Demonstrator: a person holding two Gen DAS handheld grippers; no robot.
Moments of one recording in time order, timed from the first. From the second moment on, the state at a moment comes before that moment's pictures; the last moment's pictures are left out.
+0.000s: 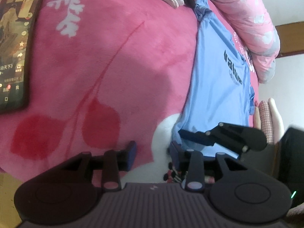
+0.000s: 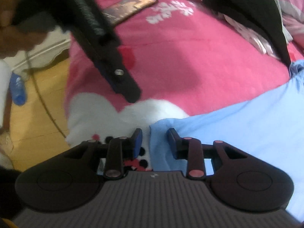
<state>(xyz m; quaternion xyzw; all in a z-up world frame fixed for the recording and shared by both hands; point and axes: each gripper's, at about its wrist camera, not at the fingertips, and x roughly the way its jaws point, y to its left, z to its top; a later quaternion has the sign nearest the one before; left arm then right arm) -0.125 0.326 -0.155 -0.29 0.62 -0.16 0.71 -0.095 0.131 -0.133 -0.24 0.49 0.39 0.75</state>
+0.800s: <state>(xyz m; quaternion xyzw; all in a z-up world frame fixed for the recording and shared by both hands) -0.126 0.322 -0.155 -0.28 0.62 -0.15 0.71 -0.038 0.046 -0.148 0.24 0.65 0.35 0.63</state>
